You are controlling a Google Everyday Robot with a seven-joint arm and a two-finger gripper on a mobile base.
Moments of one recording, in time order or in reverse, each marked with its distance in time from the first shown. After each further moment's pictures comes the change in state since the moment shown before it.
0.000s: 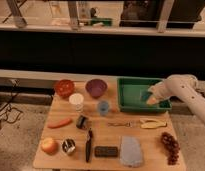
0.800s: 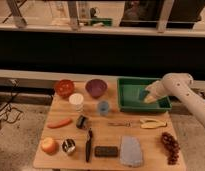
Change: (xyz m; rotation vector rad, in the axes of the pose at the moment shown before) arm -0.003 -0.008 0.017 -0.008 -0.007 0.010
